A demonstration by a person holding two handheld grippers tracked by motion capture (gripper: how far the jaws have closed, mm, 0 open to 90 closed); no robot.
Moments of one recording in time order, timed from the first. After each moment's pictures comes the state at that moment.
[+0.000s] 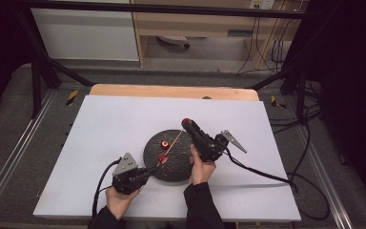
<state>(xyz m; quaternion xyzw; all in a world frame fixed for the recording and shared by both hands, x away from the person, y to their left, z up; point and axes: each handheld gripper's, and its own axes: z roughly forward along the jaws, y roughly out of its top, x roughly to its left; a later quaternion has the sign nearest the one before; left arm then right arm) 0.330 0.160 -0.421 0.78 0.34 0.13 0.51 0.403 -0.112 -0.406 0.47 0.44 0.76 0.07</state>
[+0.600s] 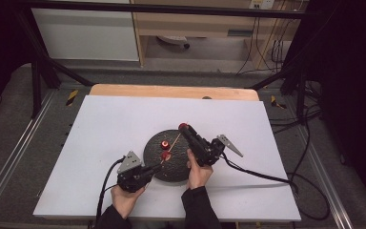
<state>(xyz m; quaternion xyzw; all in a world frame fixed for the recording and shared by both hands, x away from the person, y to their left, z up) 0.336 0.150 -0.420 0.76 0.36 0.12 0.52 0.396 -0.104 -0.419 0.47 0.45 0.76 0.06</state>
